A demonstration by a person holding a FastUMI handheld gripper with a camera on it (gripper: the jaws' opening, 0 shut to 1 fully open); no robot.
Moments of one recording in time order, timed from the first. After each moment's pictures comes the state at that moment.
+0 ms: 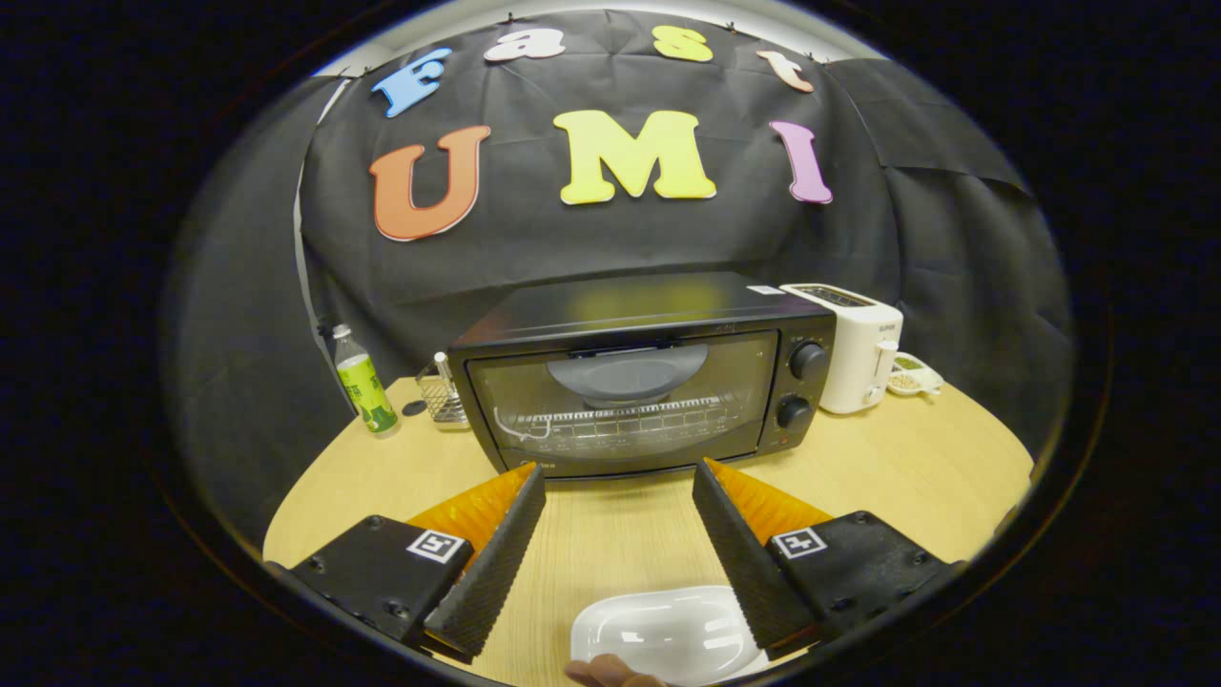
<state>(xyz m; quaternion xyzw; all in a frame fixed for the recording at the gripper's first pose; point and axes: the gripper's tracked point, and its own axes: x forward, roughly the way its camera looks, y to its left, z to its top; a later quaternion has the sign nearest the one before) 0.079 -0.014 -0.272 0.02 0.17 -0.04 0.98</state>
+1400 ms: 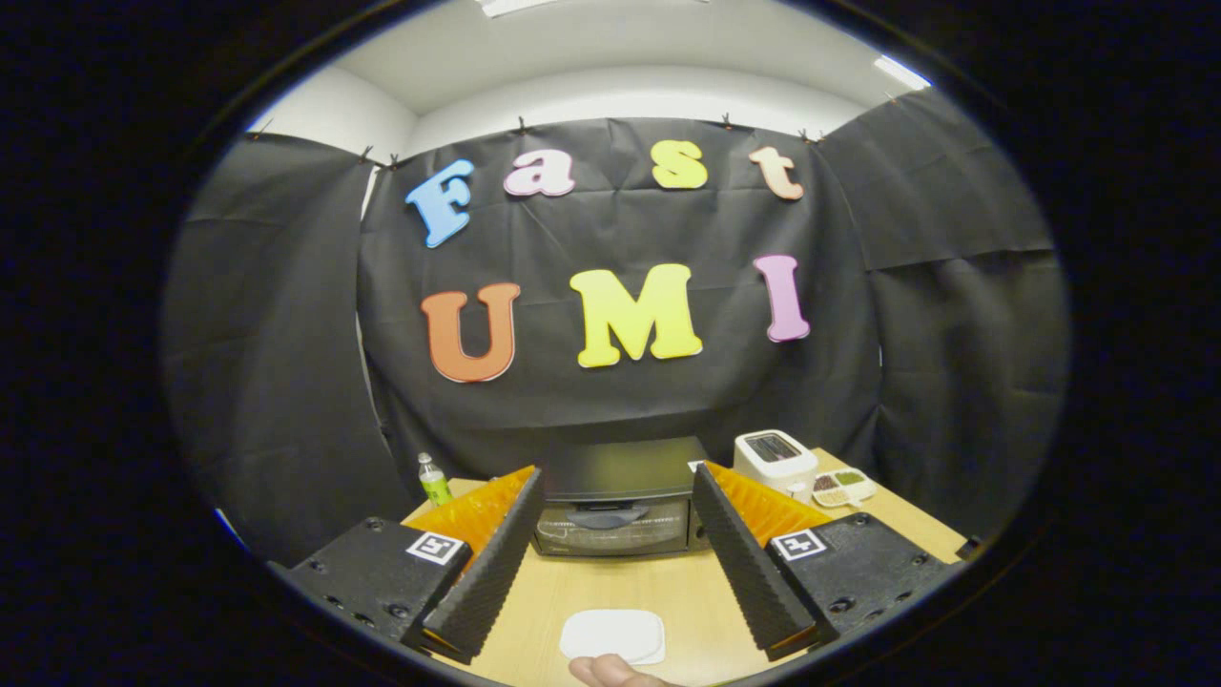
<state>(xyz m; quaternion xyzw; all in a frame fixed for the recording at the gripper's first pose) -0.085 -0.054 -0.046 0.01 0.02 0.00 1.00</state>
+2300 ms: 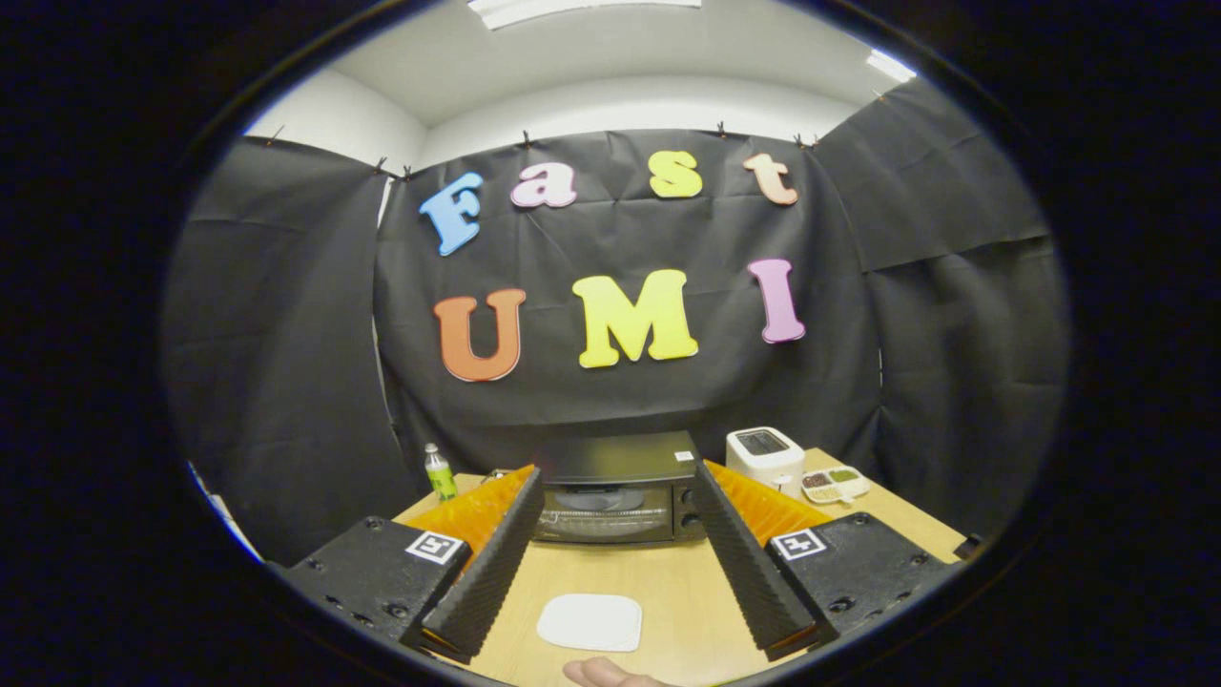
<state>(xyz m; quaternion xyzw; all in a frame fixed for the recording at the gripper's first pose) -0.117 -0.087 -0.066 0.02 0.00 0.02 1.00</state>
